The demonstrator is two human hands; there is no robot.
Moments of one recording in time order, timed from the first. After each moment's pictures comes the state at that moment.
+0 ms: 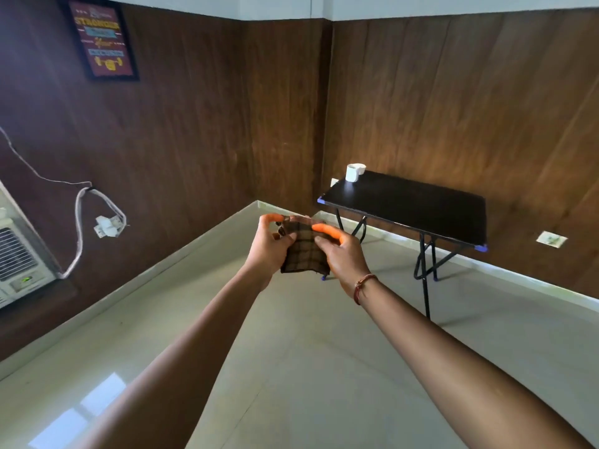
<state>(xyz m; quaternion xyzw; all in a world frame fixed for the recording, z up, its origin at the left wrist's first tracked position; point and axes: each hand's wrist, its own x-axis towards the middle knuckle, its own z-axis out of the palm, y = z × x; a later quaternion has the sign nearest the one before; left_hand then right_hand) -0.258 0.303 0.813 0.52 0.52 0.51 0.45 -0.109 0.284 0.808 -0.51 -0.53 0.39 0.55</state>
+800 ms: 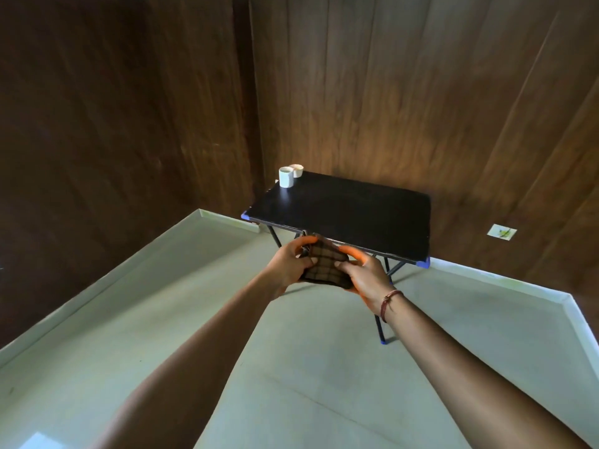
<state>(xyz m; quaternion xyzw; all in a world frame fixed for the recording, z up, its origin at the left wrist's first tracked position) 0.083 0.516 0.776 0.61 0.47 0.33 0.55 0.241 0.466 0.762 -0.59 -0.40 0.47 0.53</state>
